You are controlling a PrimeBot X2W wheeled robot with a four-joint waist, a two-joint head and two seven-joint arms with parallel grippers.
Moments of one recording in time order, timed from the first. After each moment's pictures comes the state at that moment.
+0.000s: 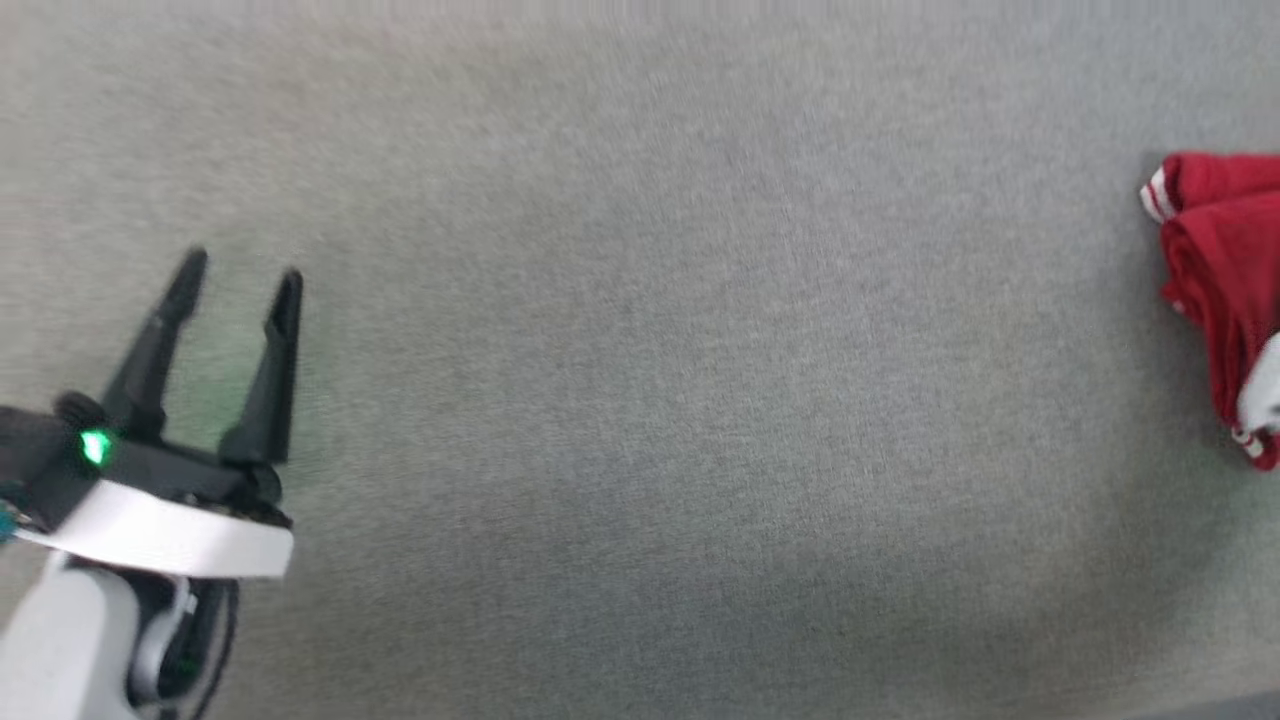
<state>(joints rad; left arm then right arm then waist) -0.24 0.50 -0.17 -0.02 -0.54 -0.13 -0.26 -0.50 -0.25 -0.35 0.36 -0.09 0.13 0.08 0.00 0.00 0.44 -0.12</state>
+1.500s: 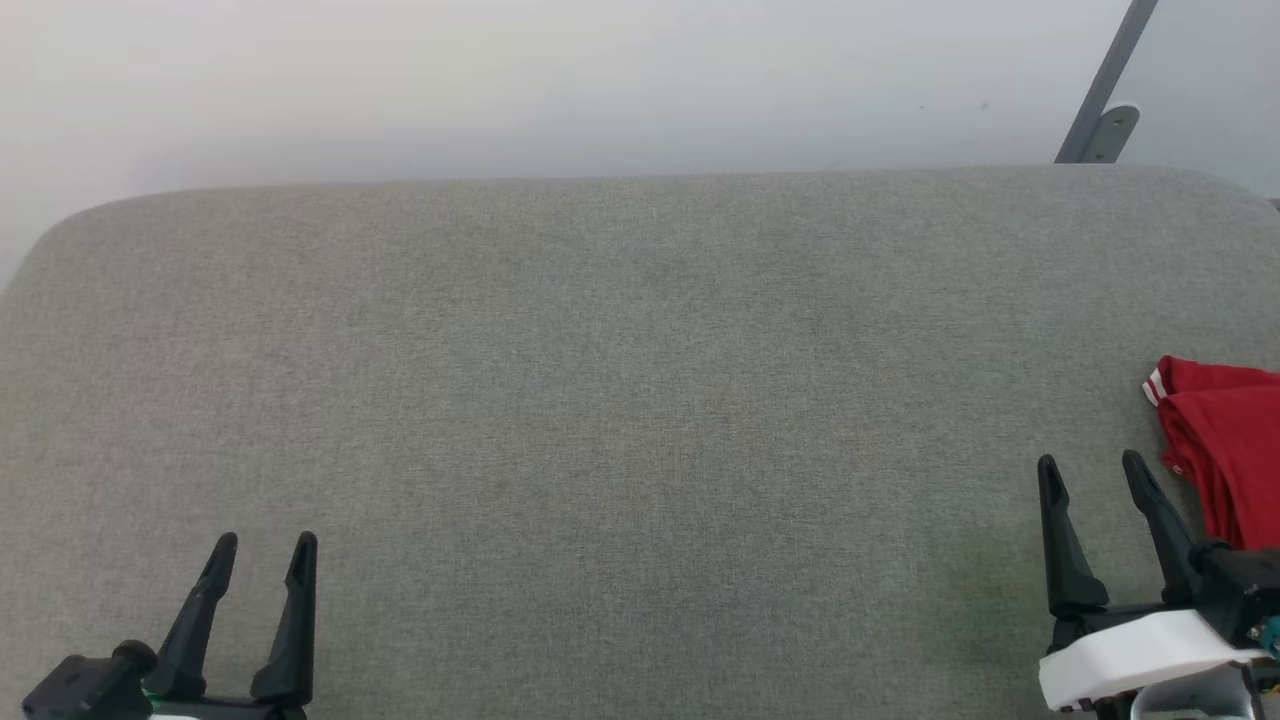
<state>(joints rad) 0.16 0.32 -0.05 0.01 -0.49 -0.13 -0.26 0.04 -0.09 -0.09 0.04 0.17 0.13 -0.16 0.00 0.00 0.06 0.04</state>
